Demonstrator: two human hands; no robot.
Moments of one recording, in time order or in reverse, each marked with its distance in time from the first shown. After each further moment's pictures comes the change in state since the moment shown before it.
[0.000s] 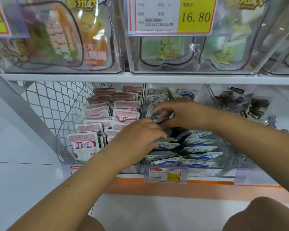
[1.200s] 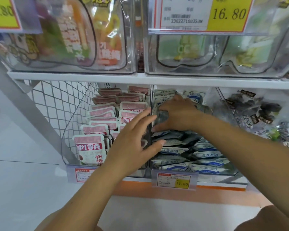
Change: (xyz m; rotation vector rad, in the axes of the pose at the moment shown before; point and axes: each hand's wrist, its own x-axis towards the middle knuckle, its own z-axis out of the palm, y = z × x) left_hand -0.031 -0.011 0.010 -0.239 0.173 -0.365; right_hand 0.047 0.000 0.025 -0.464 -0.061 0.189
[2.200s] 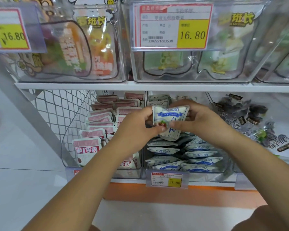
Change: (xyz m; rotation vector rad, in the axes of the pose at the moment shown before) left_hand 0.036 0.046 -0.023 -0.289 -0.030 -0.181; right_hand -0.094 0.014 -0.016 1.192 0.297 -0.056
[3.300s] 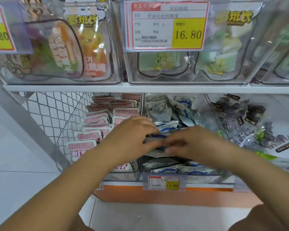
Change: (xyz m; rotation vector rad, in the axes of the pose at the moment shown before) left_hand 0.003 -0.014 -0.010 0.636 -0.208 0.358; right_hand -0.017 0.002 0.011 -0.750 -0.275 -0.030
